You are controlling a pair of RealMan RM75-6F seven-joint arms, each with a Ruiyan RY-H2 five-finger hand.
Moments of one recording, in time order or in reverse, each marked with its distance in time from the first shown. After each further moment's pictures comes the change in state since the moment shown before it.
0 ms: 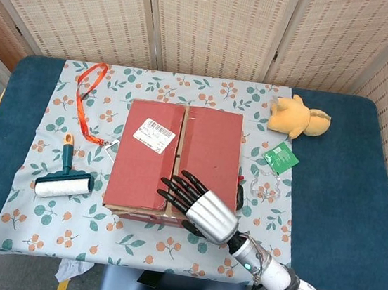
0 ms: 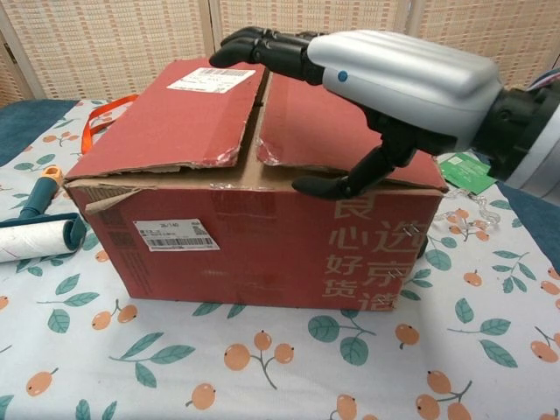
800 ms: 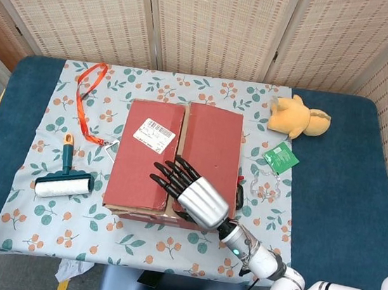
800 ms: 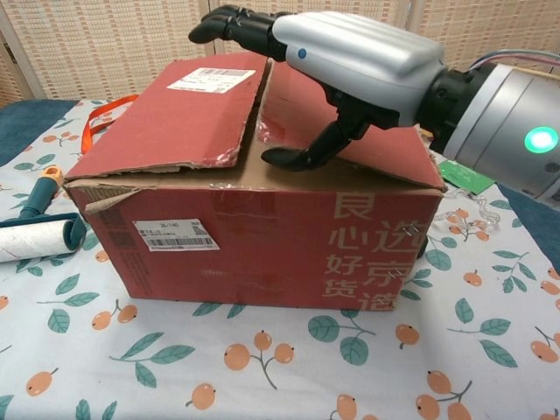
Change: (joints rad) left arm 0.027 0.014 -0.012 0.004 0.006 0.042 -0.026; right arm 0.085 -0.075 0.042 0.088 0.076 0.023 -0.016
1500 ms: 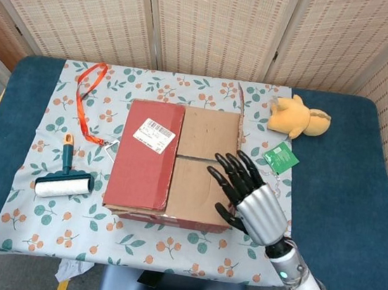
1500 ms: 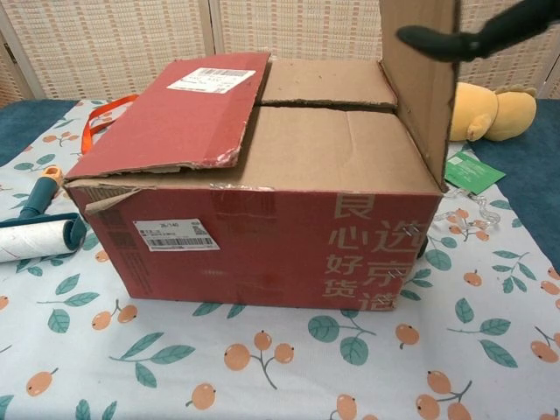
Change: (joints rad) left arm -0.007 -0.020 0.007 0.023 0.060 0.013 0.003; right arm -0.231 0.192 -0.087 -0.163 -0.133 0.400 0.009
